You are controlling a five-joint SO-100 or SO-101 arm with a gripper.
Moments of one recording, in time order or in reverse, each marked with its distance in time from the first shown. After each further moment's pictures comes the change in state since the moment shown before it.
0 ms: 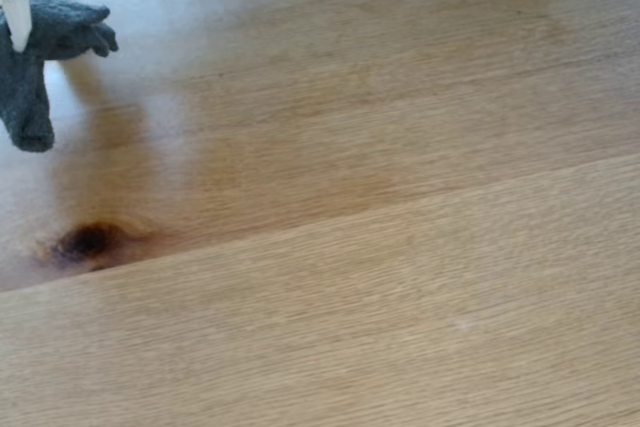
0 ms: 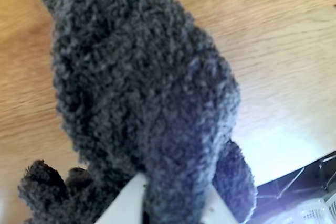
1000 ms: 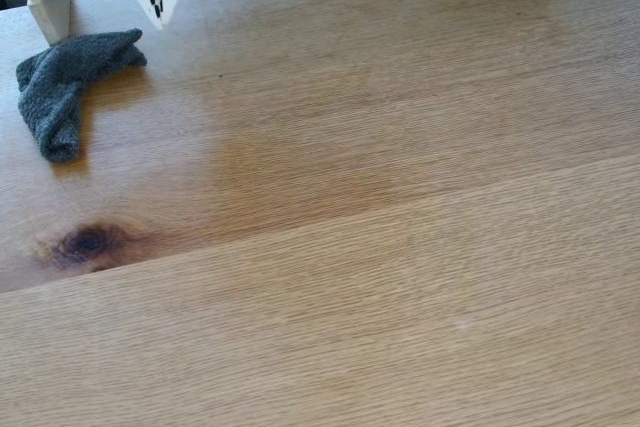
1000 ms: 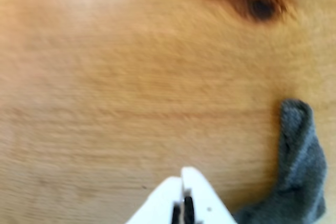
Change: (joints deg) arm -46.9 38.7 25.0 -13.4 33.5
